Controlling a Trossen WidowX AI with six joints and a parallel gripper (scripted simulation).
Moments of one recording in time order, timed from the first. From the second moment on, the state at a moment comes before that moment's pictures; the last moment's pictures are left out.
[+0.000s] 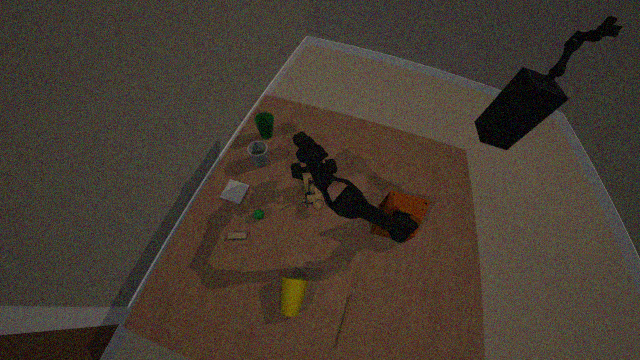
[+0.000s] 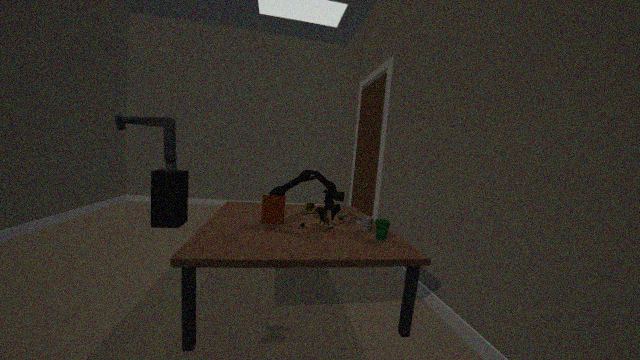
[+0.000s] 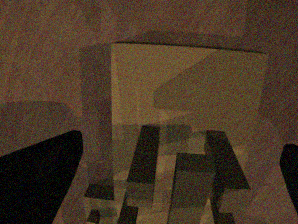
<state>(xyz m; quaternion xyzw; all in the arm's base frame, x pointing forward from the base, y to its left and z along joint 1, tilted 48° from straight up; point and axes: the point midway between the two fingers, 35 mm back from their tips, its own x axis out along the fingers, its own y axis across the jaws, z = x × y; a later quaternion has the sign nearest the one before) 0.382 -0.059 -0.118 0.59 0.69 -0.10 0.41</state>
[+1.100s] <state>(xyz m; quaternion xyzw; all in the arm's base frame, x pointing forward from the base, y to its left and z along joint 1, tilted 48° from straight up) 0.377 -0.053 -0.119 0.59 0.70 -0.10 0.40</state>
